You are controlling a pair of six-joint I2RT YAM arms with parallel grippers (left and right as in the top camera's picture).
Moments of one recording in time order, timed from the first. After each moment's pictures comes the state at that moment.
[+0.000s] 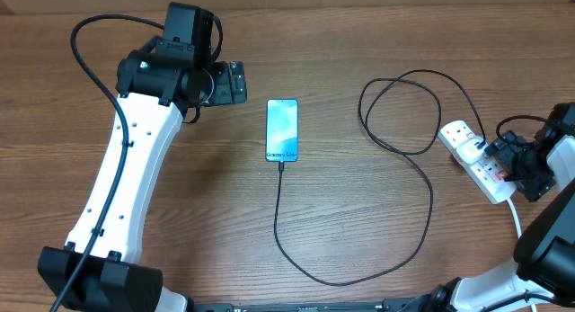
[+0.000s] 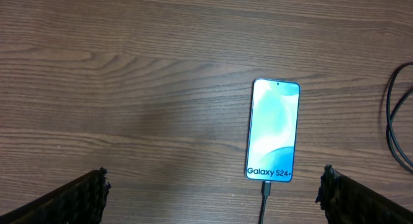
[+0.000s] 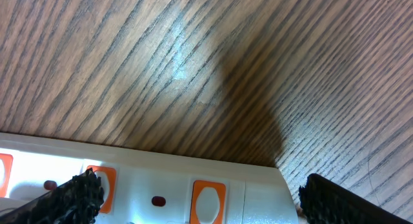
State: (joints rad) left arm -0.23 1.68 1.73 -1.12 -0.06 -0.34; right arm -0.58 1.81 1.13 -0.70 0.00 0.35
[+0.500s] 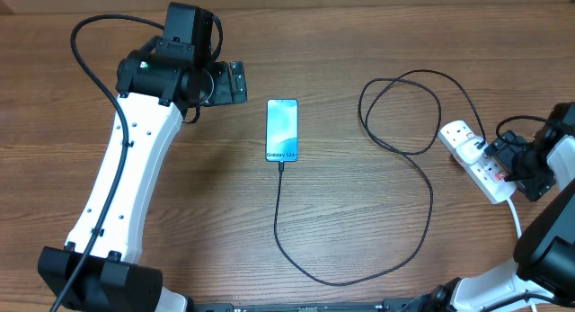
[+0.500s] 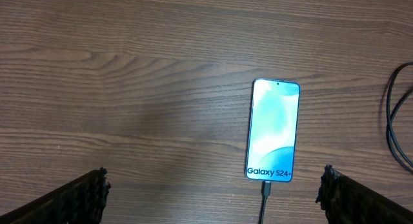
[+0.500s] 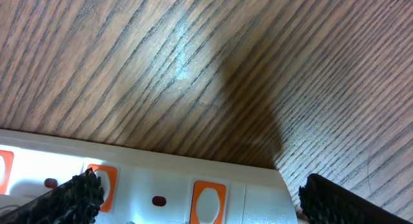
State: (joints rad) left arm -0.23 1.68 1.73 -1.12 -0.07 -0.34; right arm -0.58 1.81 1.13 -0.70 -0.01 0.33
